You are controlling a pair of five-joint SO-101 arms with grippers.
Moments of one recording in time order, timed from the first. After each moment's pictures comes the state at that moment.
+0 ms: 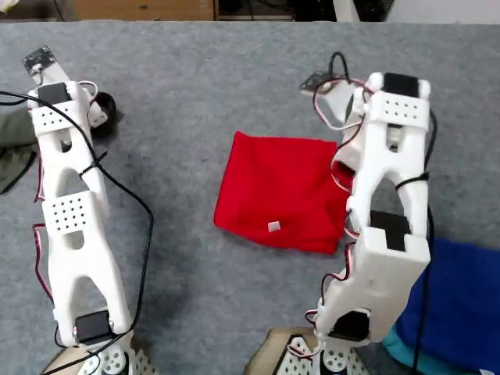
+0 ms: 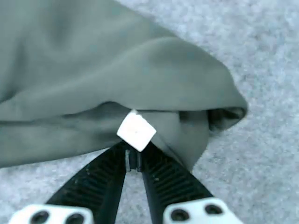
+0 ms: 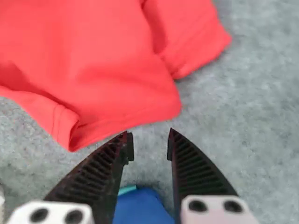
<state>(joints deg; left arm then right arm) -19.0 71.3 -82.3 85.1 11.3 6.5 23.4 -17.7 95.2 50.7</state>
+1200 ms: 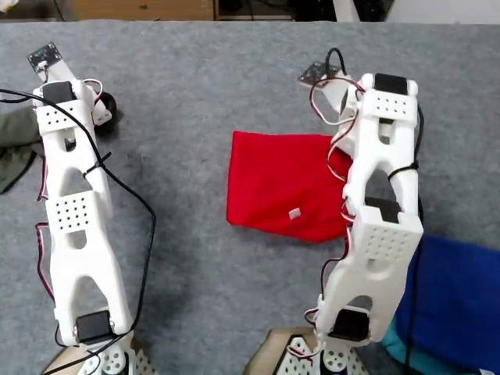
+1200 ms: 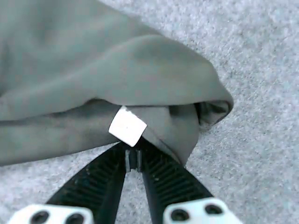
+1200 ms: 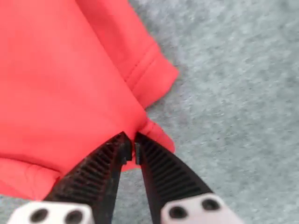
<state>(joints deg) -18.2 71.4 -83.1 85.3 11.3 6.6 36.0 -30.1 85.1 50.9</state>
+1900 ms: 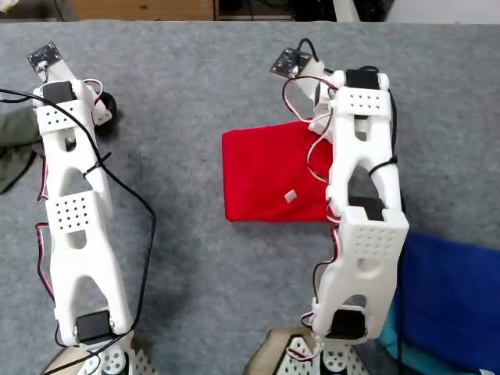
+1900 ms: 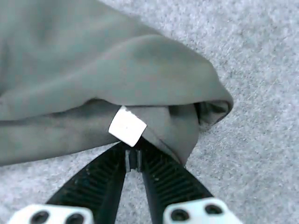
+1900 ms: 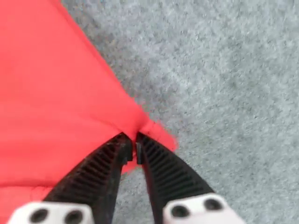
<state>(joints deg) -18.1 71.4 -83.1 85.3 11.3 0.4 36.0 -30.4 75.7 50.9</state>
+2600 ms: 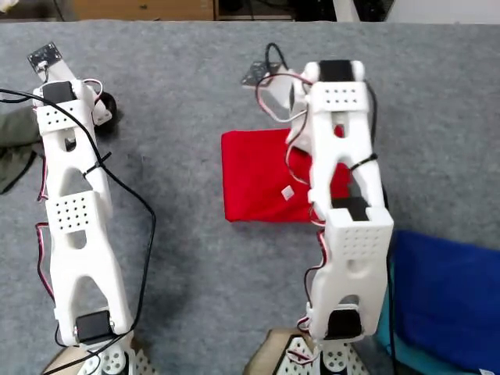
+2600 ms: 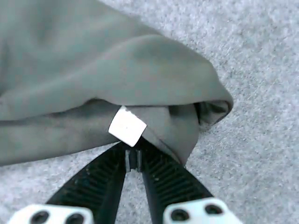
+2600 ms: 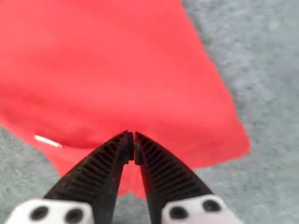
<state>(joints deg) -18.1 71.4 -83.1 85.3 11.3 -7.4 36.1 -34.6 95.0 48.2</state>
